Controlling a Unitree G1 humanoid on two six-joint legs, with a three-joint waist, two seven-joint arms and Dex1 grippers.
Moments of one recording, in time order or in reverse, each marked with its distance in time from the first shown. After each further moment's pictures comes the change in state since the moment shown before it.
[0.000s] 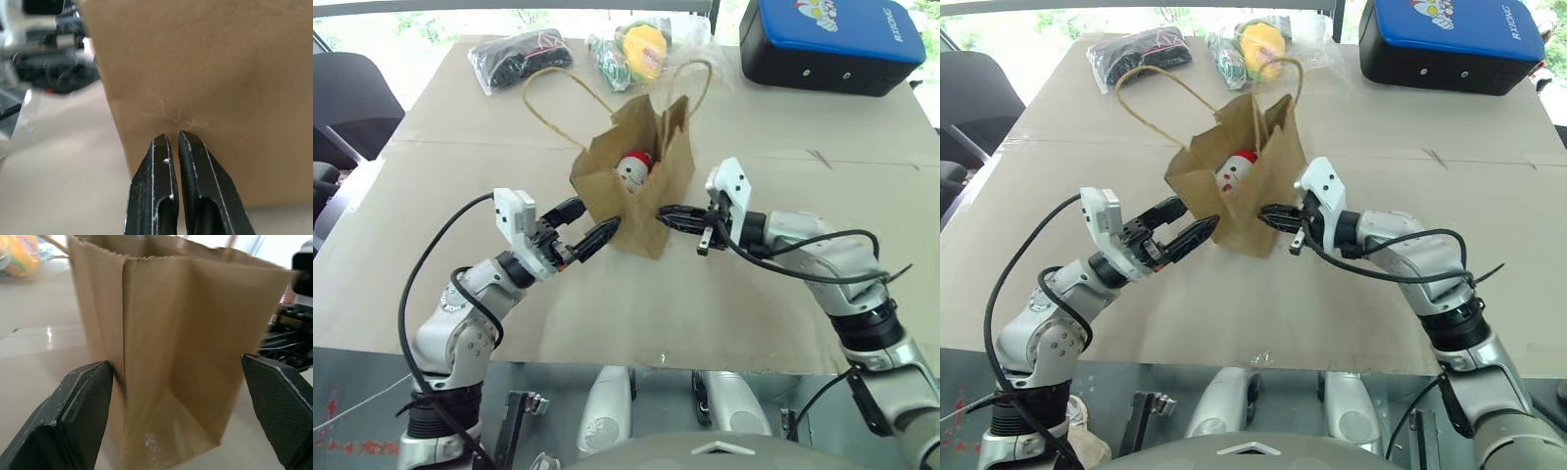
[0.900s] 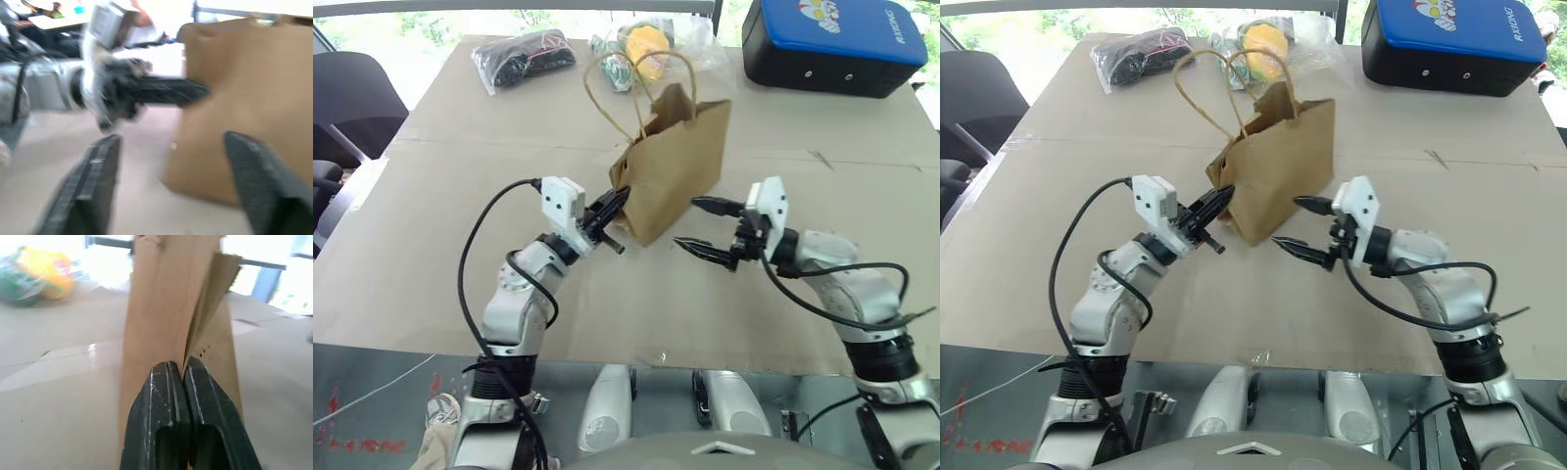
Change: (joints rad) left arm -0.155 -0.116 -0.094 0.221 0.271 -0.225 0.036; right arm 0.241 -0.071 -0.175 -0.074 -0.066 -0.210 0.159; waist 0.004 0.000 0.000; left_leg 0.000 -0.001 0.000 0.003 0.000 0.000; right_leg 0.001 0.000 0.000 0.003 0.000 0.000
